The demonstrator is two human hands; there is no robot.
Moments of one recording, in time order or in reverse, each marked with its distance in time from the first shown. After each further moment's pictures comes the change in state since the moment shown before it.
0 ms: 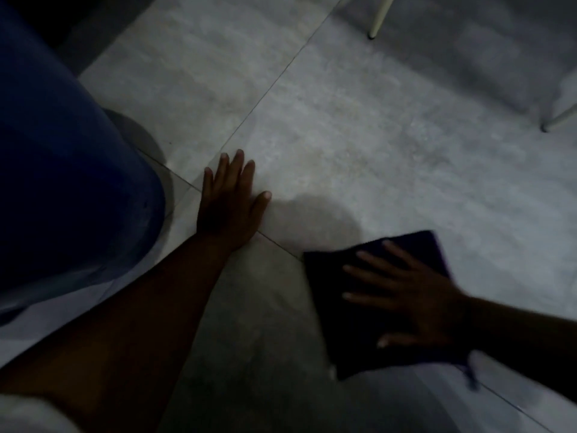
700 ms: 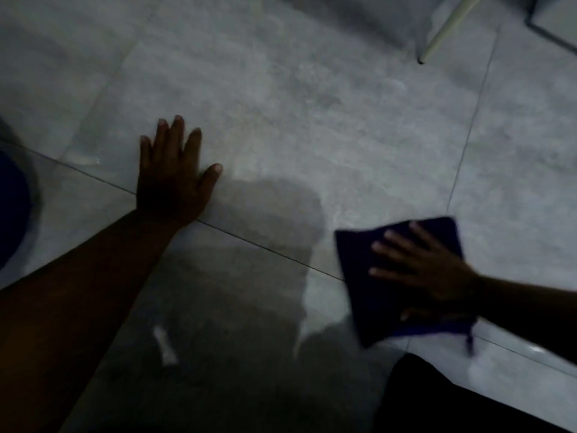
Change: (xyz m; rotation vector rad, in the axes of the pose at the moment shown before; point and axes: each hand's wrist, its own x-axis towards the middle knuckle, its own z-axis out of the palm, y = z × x) left_hand -0.011 0.071 0.024 0.004 0.144 0.222; right_hand -0.188 -0.012 0.026 -0.087 -0.185 0.260
